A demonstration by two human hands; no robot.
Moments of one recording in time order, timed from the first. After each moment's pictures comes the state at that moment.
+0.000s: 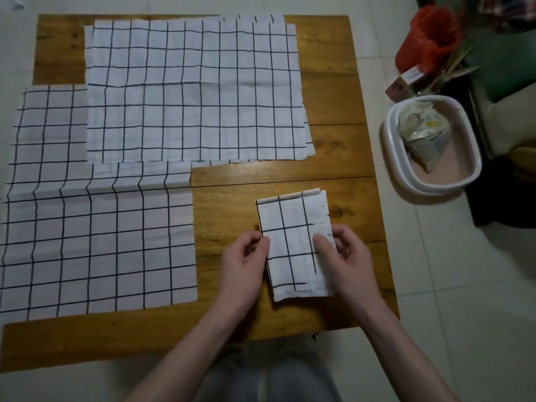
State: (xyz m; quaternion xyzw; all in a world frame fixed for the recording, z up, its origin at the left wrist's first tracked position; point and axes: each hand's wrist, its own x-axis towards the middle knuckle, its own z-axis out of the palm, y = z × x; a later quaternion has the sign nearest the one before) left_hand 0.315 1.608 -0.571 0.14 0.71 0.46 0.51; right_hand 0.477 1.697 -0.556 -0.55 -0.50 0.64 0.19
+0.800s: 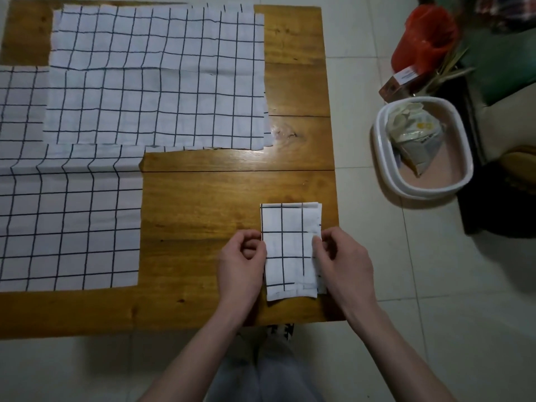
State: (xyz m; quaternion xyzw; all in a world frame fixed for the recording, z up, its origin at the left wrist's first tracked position) left_hand 0.425 1.648 -0.601 0.11 0.82 0.41 0.39; right_hand 0.580 1.741 -0.606 -0.58 -0.74 0.33 0.06
